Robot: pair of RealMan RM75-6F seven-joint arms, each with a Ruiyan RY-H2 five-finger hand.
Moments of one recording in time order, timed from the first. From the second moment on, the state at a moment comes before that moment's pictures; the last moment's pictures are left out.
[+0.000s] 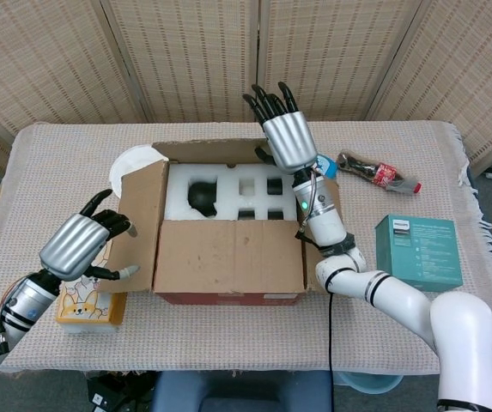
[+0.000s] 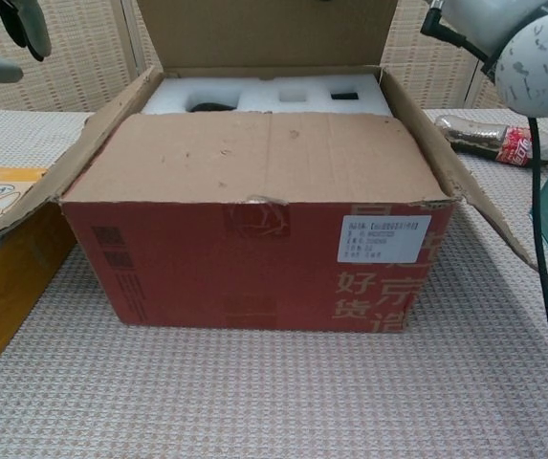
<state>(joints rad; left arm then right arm) -0.62 -0.86 -0.14 -1.90 1.50 1.08 0.03 1.12 -1.68 0.50 -0.93 -1.20 1.01 -0.22</state>
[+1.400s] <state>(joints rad) -0.60 -0.84 -0.15 -1.91 1.47 1.06 0.04 1.08 -1.45 0.47 -1.19 -1.08 0.91 -0.20</state>
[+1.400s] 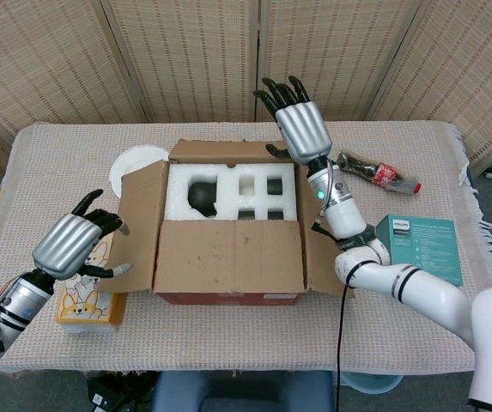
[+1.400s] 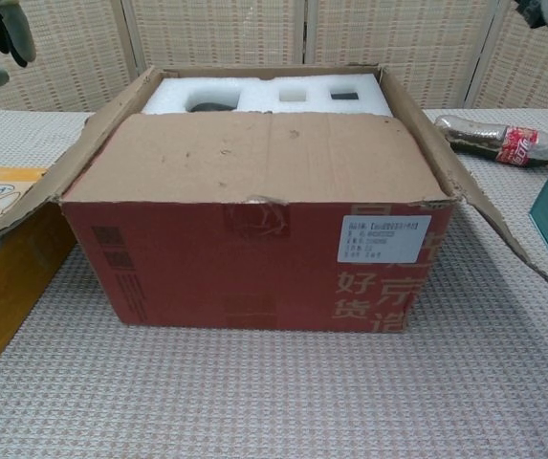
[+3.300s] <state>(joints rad) -0.59 -0.89 -0.16 -1.88 1.43 1.07 0.06 0.94 -1.03 0.31 -1.67 -1.28 0.34 0.58</state>
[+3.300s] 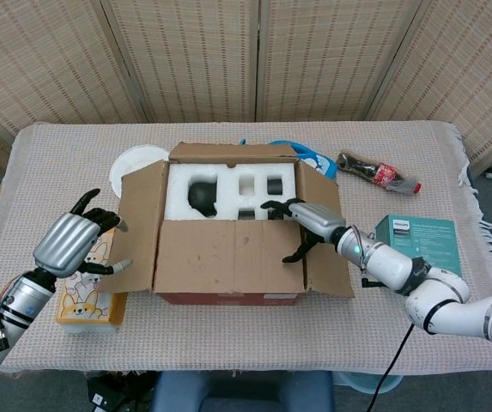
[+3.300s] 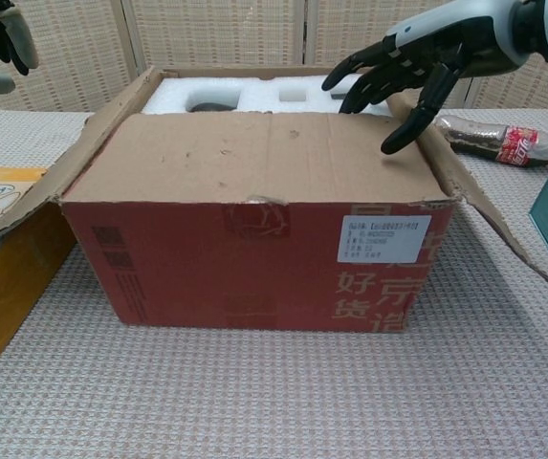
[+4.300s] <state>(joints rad) -0.53 -0.94 -0.17 -1.78 1.22 1.12 0.07 0.87 -0.95 0.03 -1.50 -1.97 1.00 2.05</state>
